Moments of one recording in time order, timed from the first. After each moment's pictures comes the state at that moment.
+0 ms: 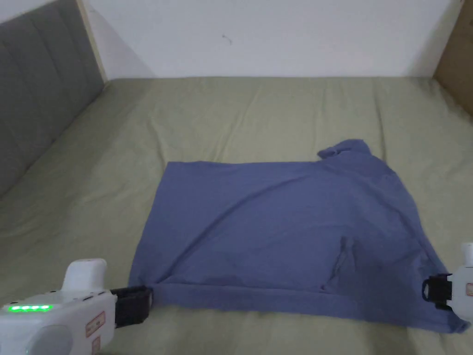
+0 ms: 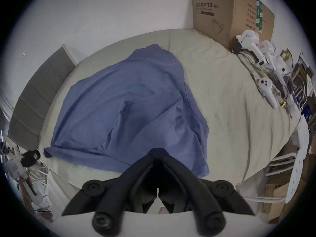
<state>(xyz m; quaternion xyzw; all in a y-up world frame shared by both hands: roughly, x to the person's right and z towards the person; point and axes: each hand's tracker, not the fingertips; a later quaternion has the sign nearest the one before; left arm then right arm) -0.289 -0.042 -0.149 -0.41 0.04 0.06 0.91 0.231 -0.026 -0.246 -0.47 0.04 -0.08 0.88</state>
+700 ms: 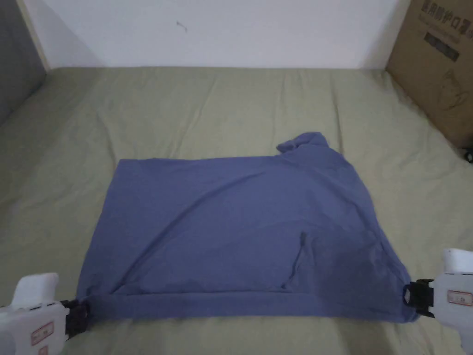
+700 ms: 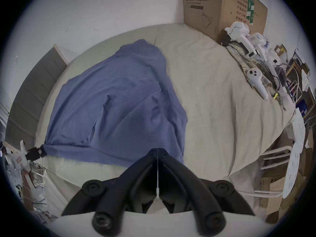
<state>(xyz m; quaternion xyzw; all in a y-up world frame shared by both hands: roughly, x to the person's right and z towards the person) -0.301 -0.075 -0.190 -0.45 0.02 0.08 0.89 0.272 -0.030 -0.241 -0.48 0.00 -0.08 0.87</state>
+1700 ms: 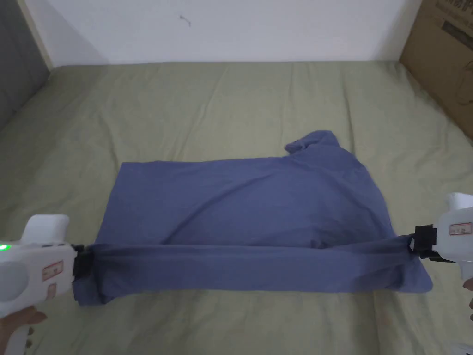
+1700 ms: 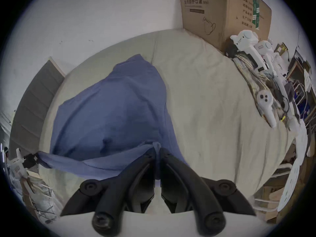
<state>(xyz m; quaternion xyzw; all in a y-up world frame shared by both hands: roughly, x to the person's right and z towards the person) -0.310 -0.024 -0.295 -0.44 0.02 0.01 0.90 0.280 -0.021 -0.371 -0.49 -0.01 -0.08 0.87</state>
